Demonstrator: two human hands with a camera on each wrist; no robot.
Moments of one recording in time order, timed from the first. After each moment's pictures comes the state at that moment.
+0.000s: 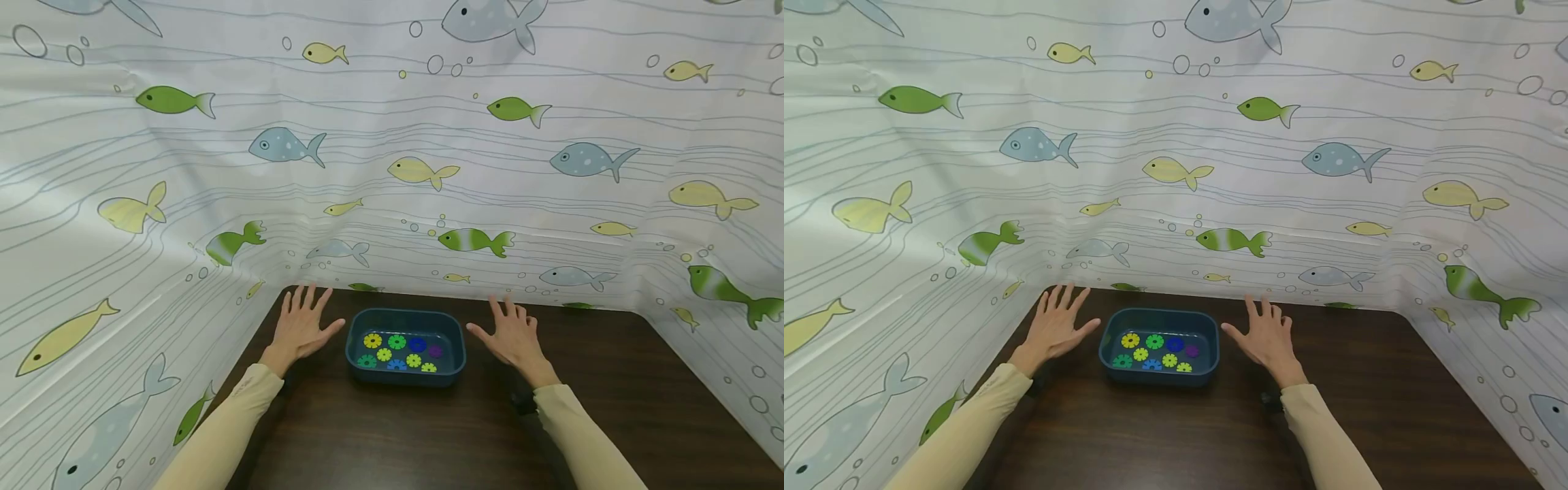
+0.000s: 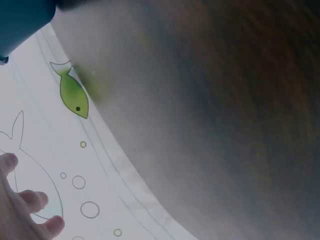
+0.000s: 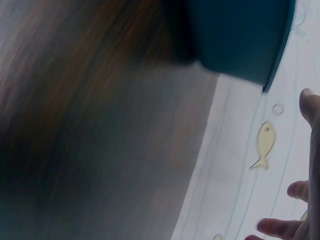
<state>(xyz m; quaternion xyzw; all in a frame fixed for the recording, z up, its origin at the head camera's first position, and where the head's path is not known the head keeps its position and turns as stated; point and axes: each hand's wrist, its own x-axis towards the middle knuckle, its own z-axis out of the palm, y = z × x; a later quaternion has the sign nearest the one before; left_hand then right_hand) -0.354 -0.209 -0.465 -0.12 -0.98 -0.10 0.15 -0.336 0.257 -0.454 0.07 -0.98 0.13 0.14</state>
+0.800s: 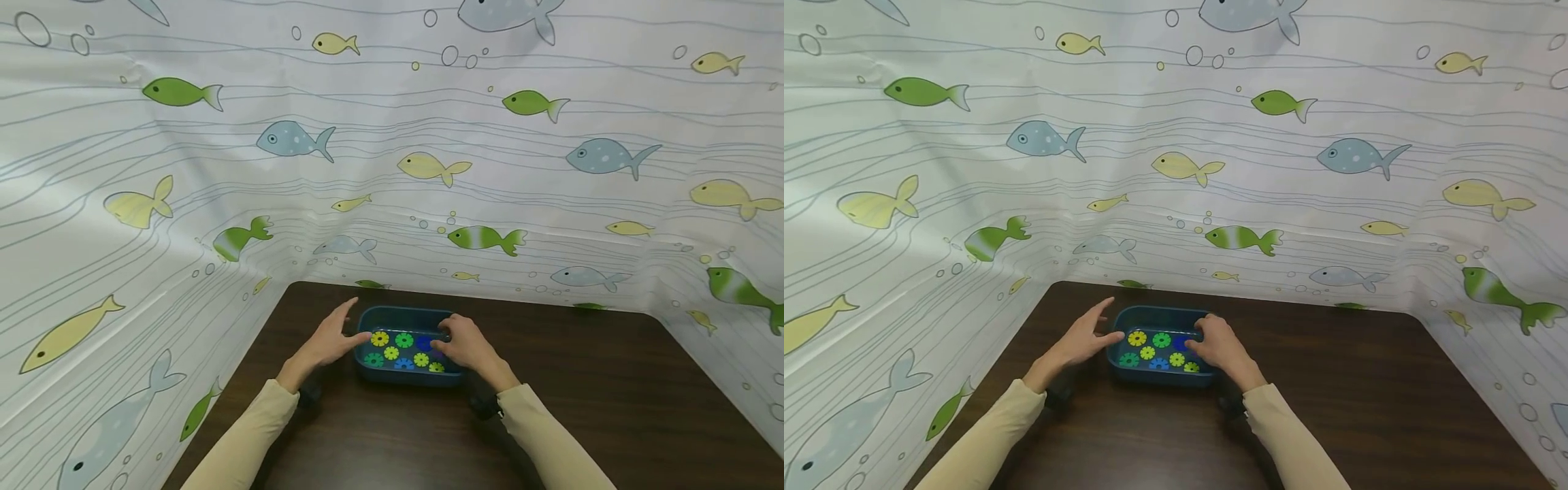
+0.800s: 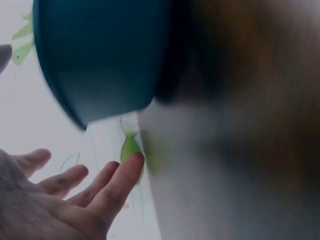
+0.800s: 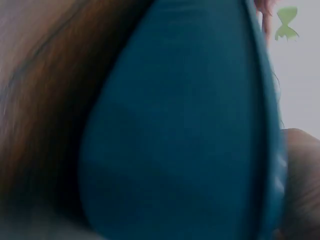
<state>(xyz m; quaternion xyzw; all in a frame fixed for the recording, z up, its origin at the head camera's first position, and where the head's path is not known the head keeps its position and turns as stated) -0.329 -0.173 -0.459 -0.16 -0.91 -0.39 0.00 -0.331 0.157 -0.449 0.19 -0.95 0.24 0.04</state>
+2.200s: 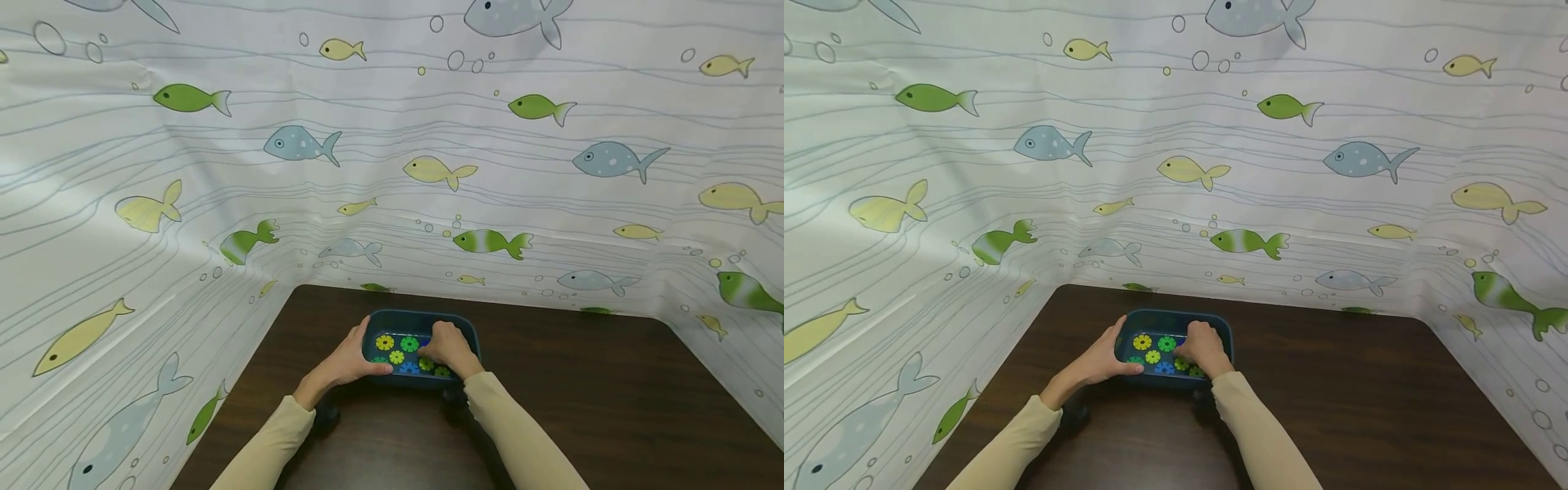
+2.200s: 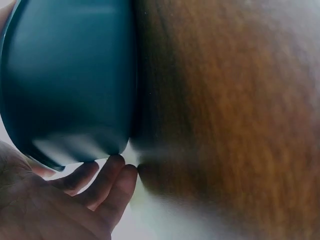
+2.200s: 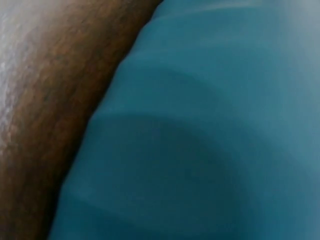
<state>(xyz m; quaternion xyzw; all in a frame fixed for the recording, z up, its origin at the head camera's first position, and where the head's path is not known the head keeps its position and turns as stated) -0.317 -0.151 -0.487 -0.14 -0.88 -0.45 -0.07 -0.356 0.104 -0.465 0.05 -0.97 0.23 -0.05</state>
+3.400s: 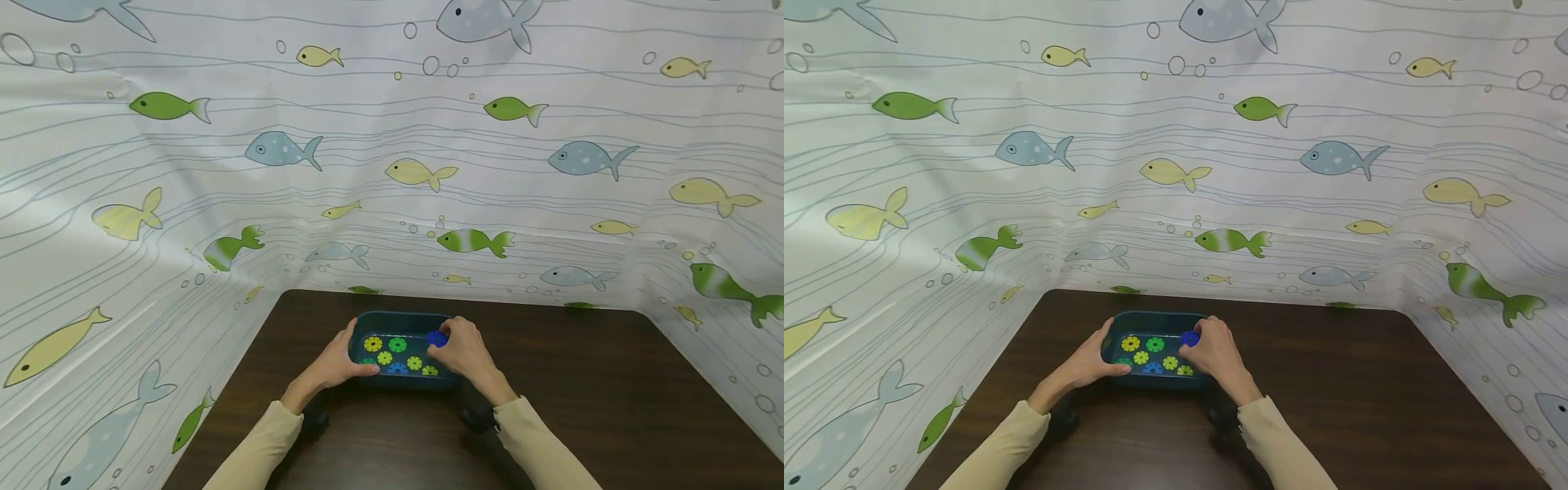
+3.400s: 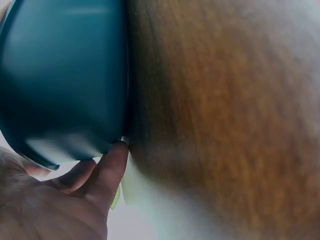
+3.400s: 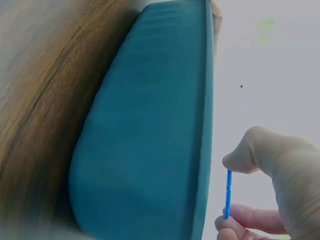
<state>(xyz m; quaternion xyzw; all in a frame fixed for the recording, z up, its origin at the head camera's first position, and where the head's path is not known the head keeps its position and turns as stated) -0.315 -0.149 -0.486 -0.13 -0.89 -0.43 -0.06 -0.304 0.155 -0.439 0.09 -0.94 0.30 0.11</state>
